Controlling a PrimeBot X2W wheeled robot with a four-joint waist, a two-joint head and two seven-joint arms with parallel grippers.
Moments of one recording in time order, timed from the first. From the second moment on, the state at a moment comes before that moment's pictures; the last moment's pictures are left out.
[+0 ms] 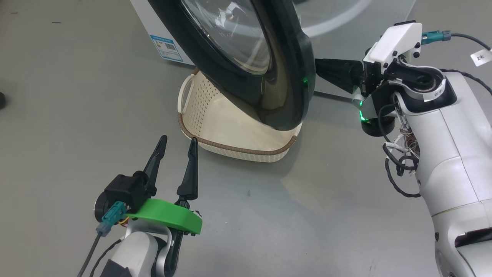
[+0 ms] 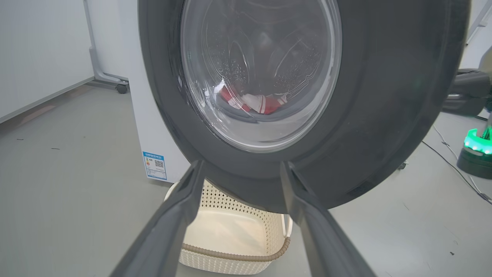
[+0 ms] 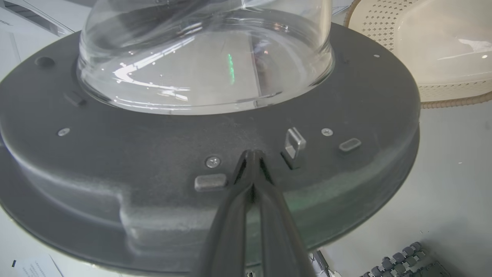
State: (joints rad) left arm -0.25 0.03 -0.40 0.19 -0.52 0.01 -0.25; right arm -0.89 -0.08 0.21 0.65 1.56 -0.12 0.83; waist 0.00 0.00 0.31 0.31
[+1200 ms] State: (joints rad) left arm -0.22 0.03 -0.41 0.20 -0.51 0.02 -0.25; right arm -0.76 -0.07 0.53 0.47 1.77 -0.11 0.82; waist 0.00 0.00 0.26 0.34
